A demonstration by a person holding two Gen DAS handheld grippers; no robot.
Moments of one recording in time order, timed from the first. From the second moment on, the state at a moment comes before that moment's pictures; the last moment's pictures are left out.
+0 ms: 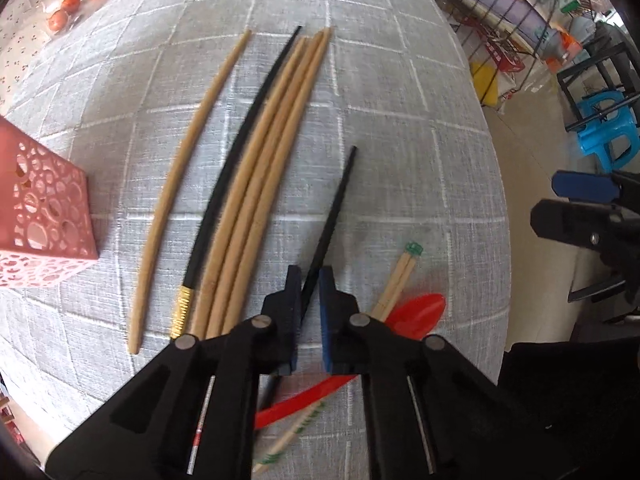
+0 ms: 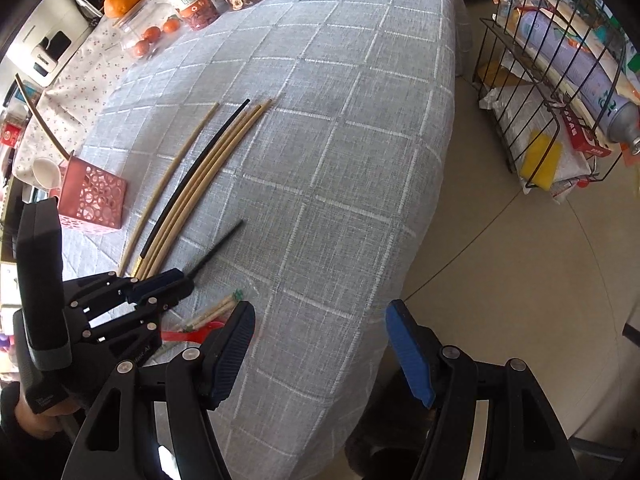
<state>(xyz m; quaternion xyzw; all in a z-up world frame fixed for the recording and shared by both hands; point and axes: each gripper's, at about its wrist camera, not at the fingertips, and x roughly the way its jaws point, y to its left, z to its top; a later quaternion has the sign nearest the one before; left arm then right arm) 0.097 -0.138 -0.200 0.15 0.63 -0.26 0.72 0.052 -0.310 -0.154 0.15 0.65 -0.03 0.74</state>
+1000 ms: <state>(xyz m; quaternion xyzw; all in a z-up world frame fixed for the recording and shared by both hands) 0.088 -0.060 -0.080 0.09 0.49 -0.26 0.83 0.069 -0.259 -0.188 0.18 0.69 0.01 0.70</state>
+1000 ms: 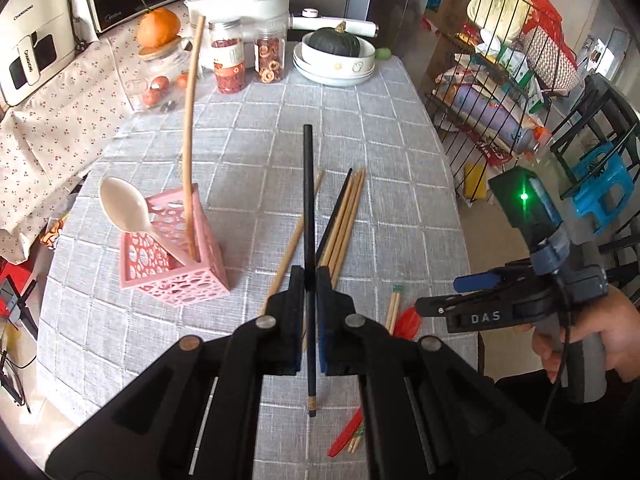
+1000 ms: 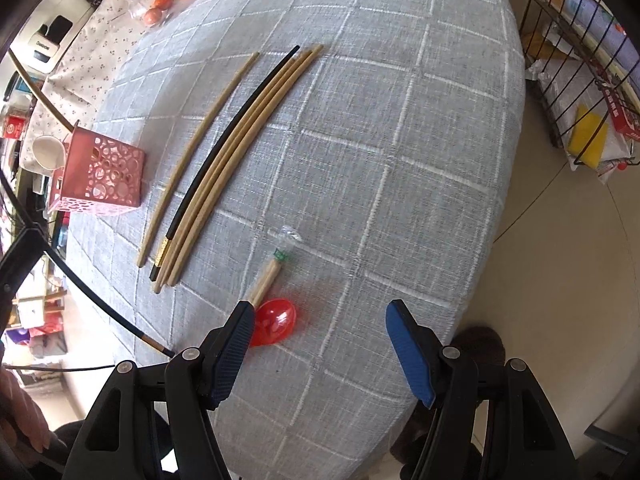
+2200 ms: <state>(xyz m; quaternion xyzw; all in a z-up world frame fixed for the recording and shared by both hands) 0.084 0.005 -0.036 0.04 0.43 -0.23 0.87 0.122 -0.193 -0.130 0.18 0.57 0.01 0.80</state>
